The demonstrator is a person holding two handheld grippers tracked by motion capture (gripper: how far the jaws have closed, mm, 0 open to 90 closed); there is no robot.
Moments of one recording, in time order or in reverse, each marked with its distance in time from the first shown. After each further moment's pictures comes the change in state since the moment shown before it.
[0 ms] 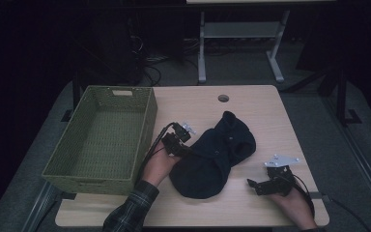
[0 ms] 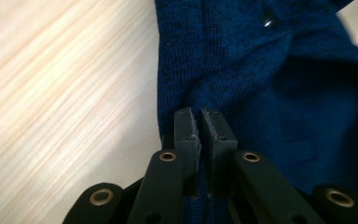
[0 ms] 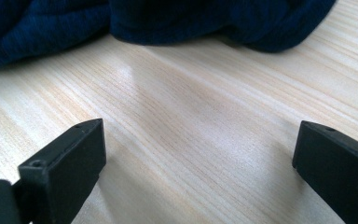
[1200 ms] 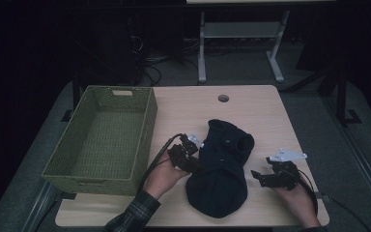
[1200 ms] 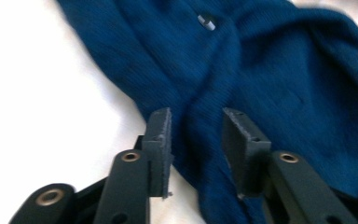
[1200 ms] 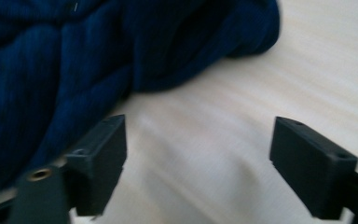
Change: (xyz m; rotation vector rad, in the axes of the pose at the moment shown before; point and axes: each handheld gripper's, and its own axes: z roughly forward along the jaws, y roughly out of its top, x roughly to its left) left arm -0.037 -0.002 -0.008 -0.043 -0.131 0.052; right arm -0.012 0.015 -0.013 -0.066 -0.036 0.002
